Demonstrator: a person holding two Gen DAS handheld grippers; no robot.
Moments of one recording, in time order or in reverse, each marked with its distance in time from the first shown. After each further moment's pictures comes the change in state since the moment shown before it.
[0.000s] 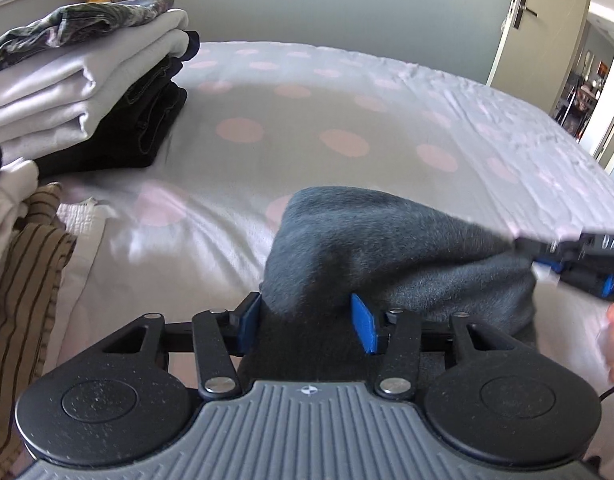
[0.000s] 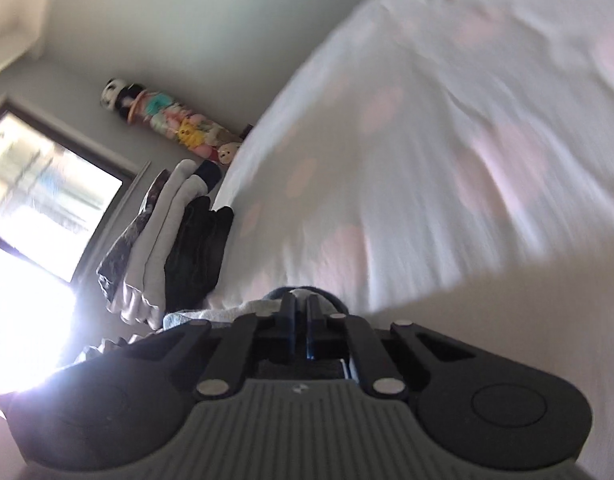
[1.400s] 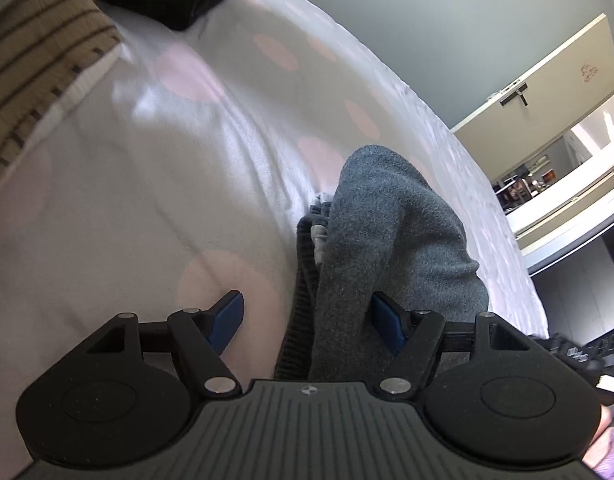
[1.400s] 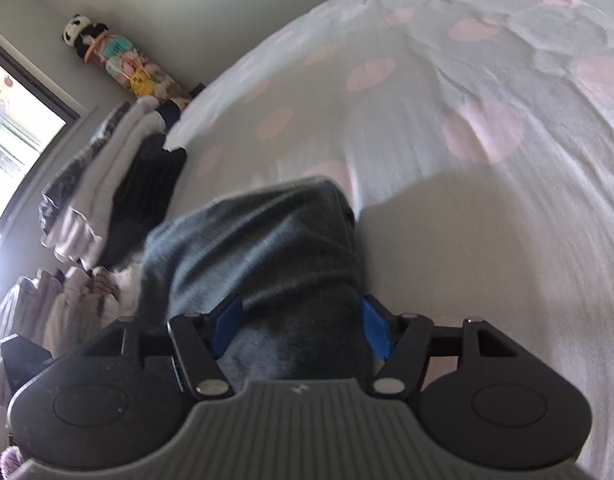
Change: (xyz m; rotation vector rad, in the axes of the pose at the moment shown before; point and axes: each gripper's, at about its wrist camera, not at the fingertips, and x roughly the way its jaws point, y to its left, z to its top) left arm 0.044 0.110 -0.046 -0.401 0.080 -0.411; right arm -0.003 0.029 -0.056 -0.058 0.125 -0.250
